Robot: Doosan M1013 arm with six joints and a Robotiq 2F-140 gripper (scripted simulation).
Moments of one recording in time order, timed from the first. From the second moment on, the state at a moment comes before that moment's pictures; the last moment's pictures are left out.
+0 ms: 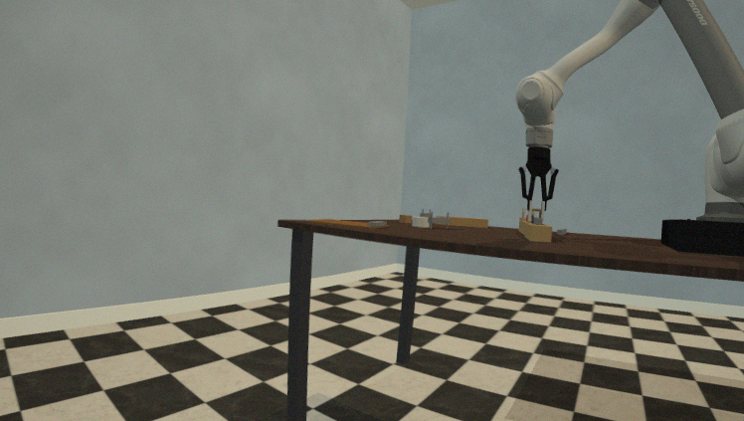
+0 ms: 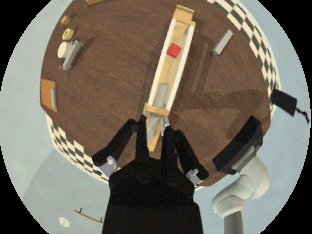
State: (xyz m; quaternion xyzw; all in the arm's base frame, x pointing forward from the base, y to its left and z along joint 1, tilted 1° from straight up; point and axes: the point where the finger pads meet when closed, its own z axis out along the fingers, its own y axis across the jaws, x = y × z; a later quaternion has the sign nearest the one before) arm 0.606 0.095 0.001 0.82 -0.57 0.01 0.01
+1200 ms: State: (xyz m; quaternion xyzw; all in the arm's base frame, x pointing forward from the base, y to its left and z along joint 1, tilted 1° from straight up) arm 0.606 0.095 0.028 0.82 -0.57 0.01 0.01
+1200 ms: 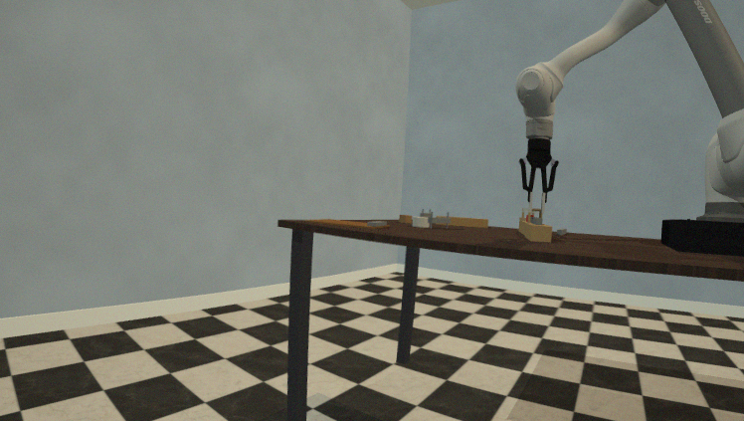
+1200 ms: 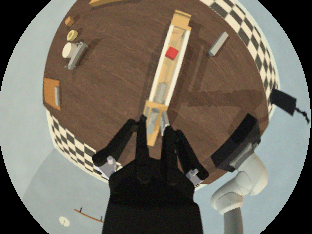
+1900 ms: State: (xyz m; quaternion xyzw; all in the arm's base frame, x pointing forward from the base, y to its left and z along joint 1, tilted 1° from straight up) arm 0.606 0.096 0.068 0.82 -0.57 0.01 0.01
